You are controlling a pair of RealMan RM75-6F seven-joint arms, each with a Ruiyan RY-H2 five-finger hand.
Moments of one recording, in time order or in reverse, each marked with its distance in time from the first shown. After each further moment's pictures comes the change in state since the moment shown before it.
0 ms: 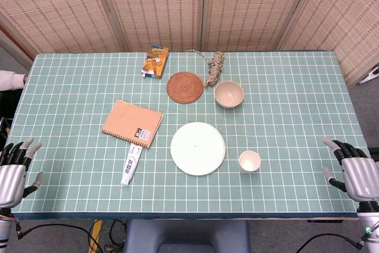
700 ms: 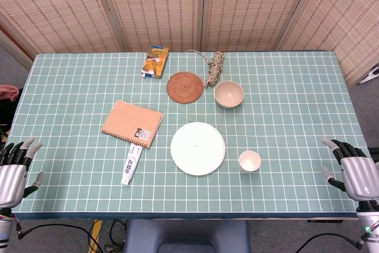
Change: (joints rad) left arm -0.002 0.002 0.002 -0.005 -0.002 -0.002 0.005; right arm 0.006 0.009 0.001 -0.009 -0.006 -0.005 0.004
